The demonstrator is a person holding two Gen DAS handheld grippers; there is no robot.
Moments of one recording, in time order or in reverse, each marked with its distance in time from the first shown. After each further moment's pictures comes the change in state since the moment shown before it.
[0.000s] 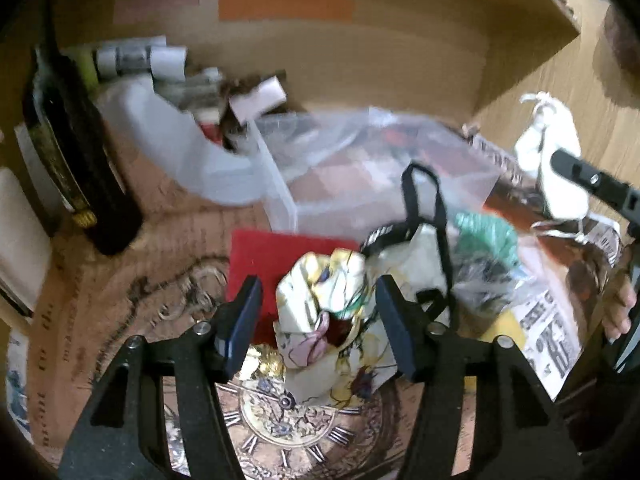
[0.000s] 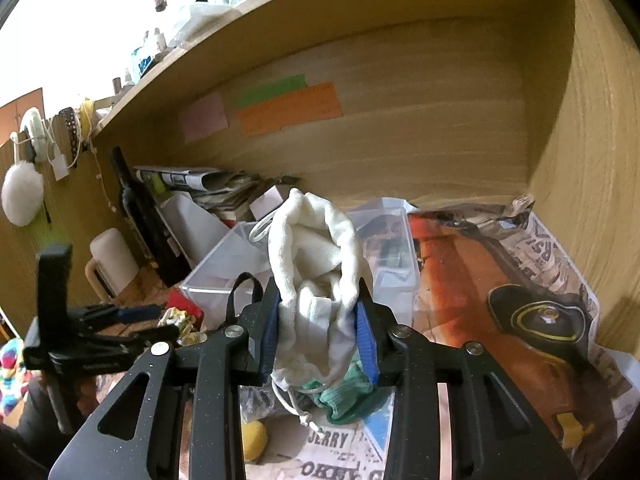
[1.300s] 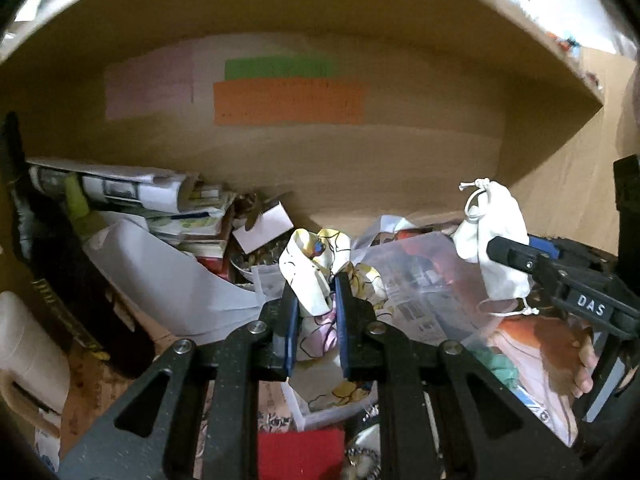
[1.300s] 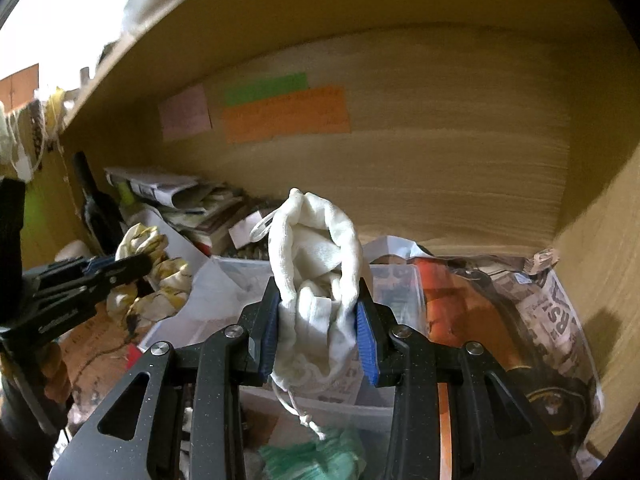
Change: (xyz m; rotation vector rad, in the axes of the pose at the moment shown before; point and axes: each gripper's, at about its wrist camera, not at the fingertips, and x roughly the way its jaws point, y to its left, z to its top) left arm -0.001 -0.008 0.108 0.006 -0.222 0.056; right arm 0.074 0.001 0.057 -0.093 0.041 -0.038
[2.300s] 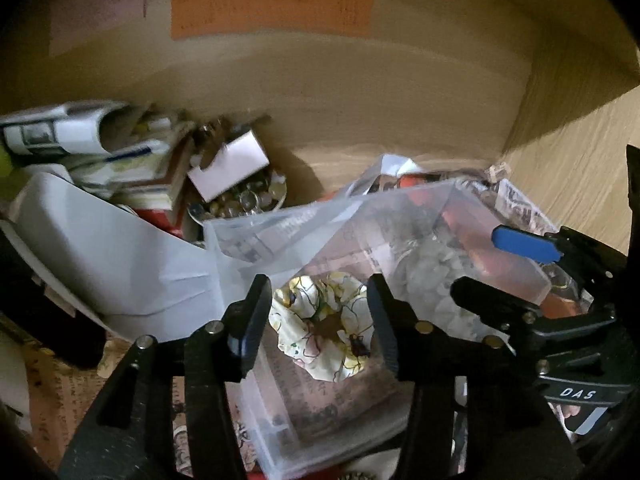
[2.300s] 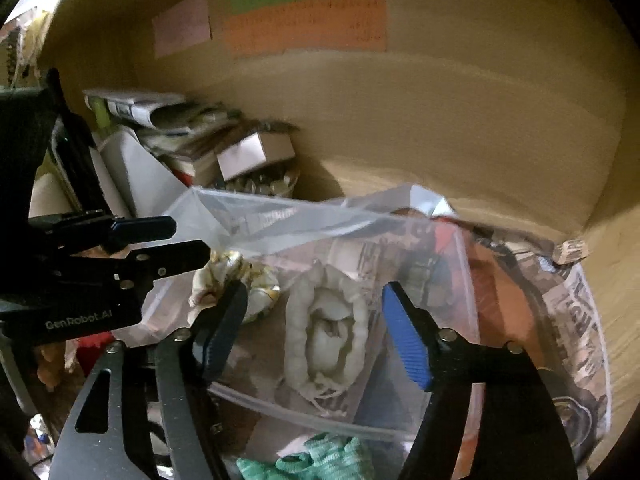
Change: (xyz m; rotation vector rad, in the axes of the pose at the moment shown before) left arm 0.071 -0.007 -0.004 -0.034 0.196 -0.014; right arm 0.056 0.014 -0.010 -0.101 0.191 -0.025
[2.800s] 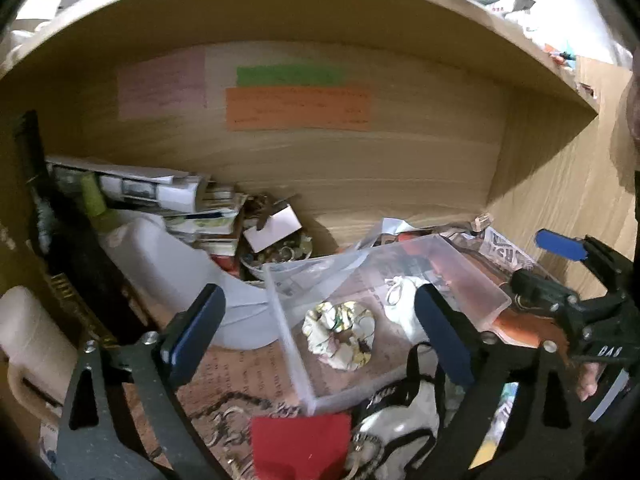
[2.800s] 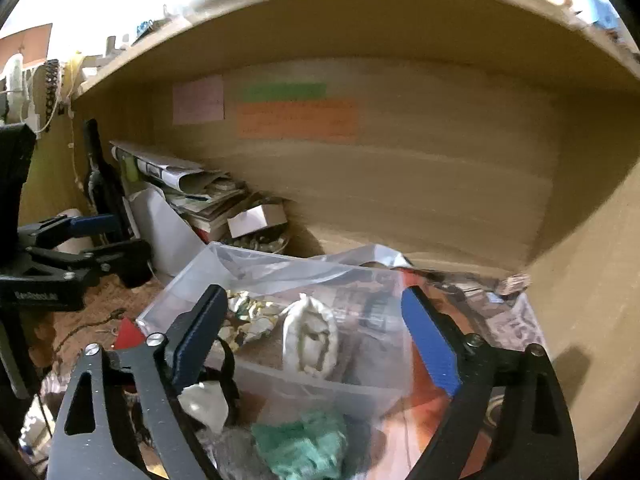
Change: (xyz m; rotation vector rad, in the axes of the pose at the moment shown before) left arm -0.097 0.009 -0.020 0.005 -0.232 0.050; right arm -0.087 0.005 -0.010 -0.011 -0.225 -0.078
